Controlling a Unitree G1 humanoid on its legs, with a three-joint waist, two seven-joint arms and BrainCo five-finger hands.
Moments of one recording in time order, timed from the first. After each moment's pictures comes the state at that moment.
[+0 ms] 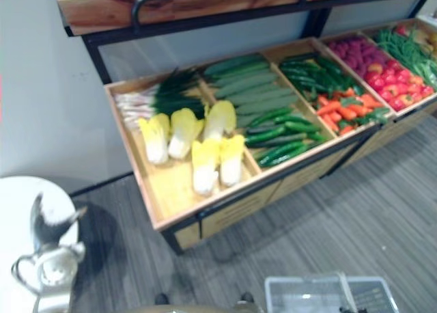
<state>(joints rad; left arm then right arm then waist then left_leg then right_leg) 0.18 0.13 0.50 0.42 0.33 -0.14 0.45 0.26 -0.30 -0.54 0.96 -0.39 -0.16 -0.09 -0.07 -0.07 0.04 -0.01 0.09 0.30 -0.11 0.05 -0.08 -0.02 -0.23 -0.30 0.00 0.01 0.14</state>
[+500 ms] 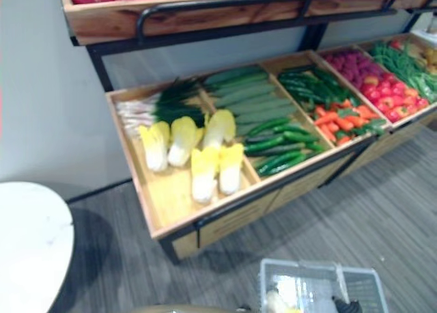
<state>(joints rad) 0.28 0.12 0.58 1.00 0.36 -0.06 0.25 0.17 -0.27 -0.60 1.04 -0.37 -0.15 -0.12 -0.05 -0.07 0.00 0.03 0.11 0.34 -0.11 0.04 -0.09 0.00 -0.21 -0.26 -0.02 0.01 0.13</state>
